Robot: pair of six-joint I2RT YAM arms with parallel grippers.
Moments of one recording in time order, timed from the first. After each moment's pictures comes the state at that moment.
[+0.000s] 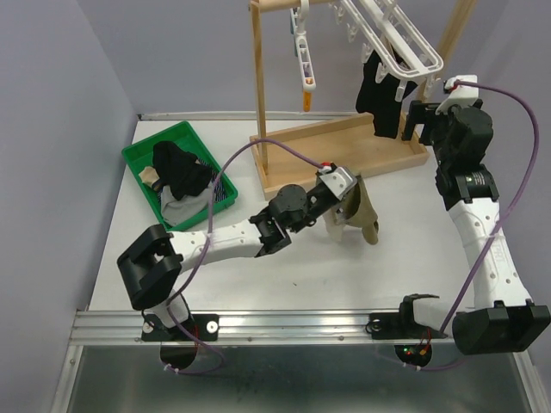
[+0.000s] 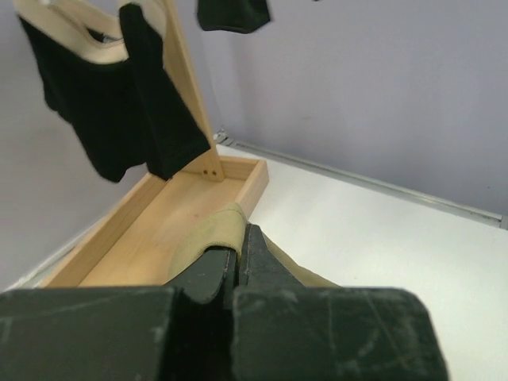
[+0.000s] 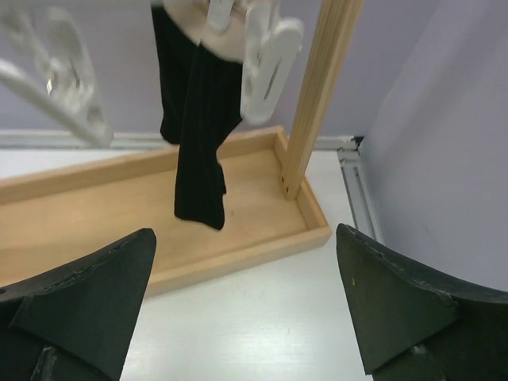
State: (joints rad) left arm -1.09 1.61 1.09 0.73 -0.11 0.16; right arm 0.03 1.18 1.32 -0.21 0.15 -0.06
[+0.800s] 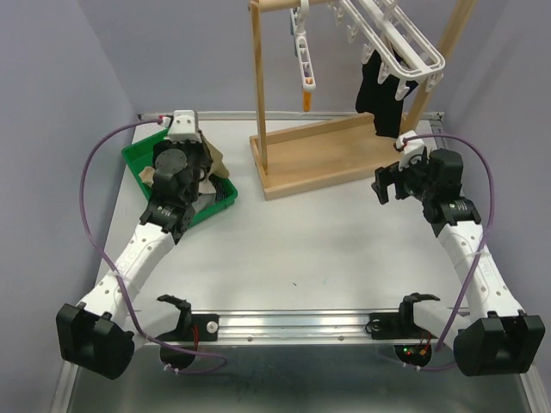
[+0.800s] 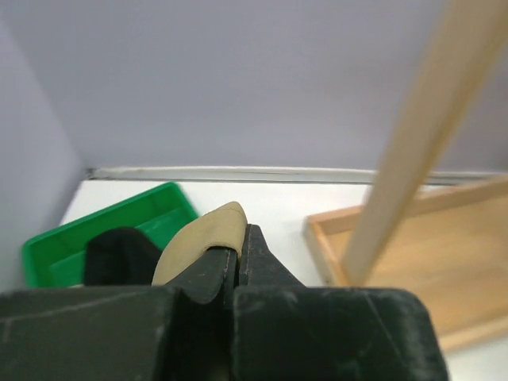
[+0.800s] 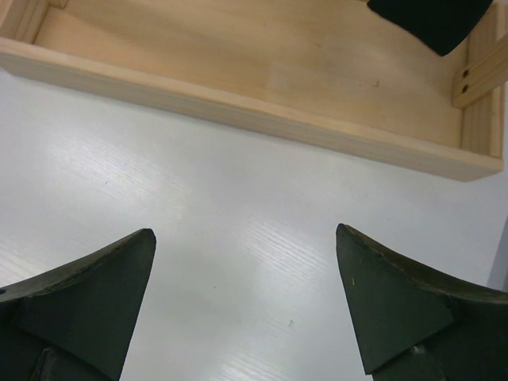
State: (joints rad) left arm -0.39 1.05 0.90 0.24 -0.35 -0.01; right arm 0.03 1.04 0.95 -0.36 -0.33 -0.29
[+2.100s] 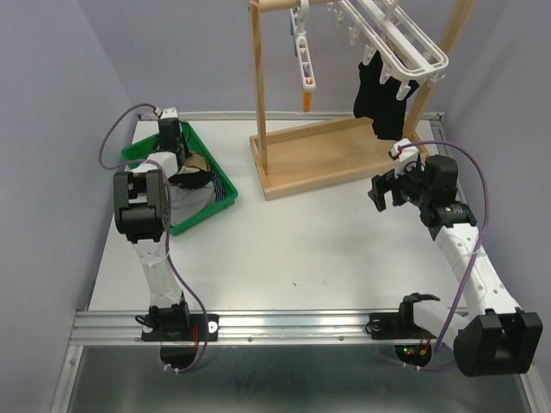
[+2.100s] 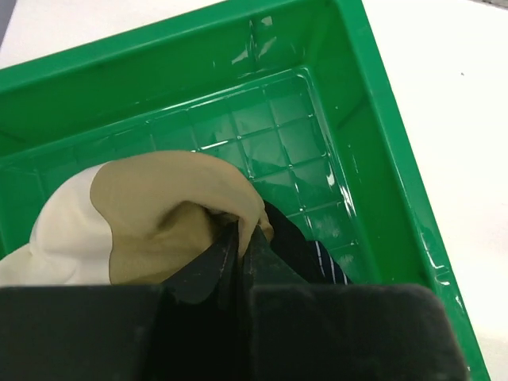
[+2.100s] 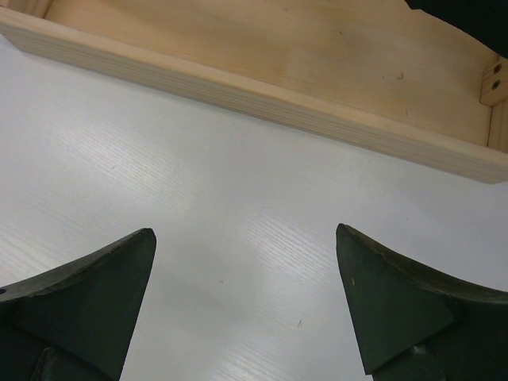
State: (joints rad) left arm 0.05 2.07 1.43 0.06 -0.20 -0.13; right arm 0.03 1.03 0.87 -0.33 -0.39 -0.32
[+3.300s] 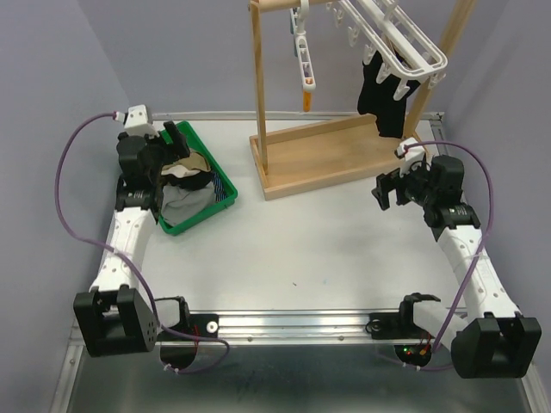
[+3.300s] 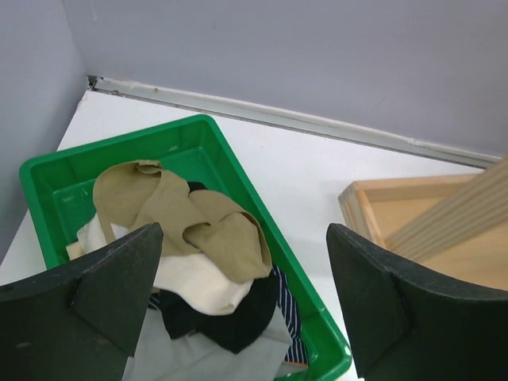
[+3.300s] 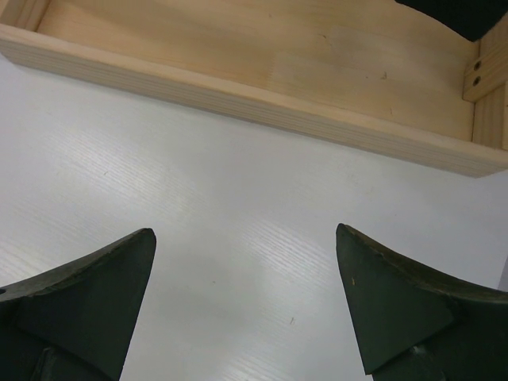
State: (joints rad) left arm 0.07 1.22 0.99 0.09 0.03 -0.22; right arm 0.00 1.02 0.87 -0.33 -0.41 -0.32
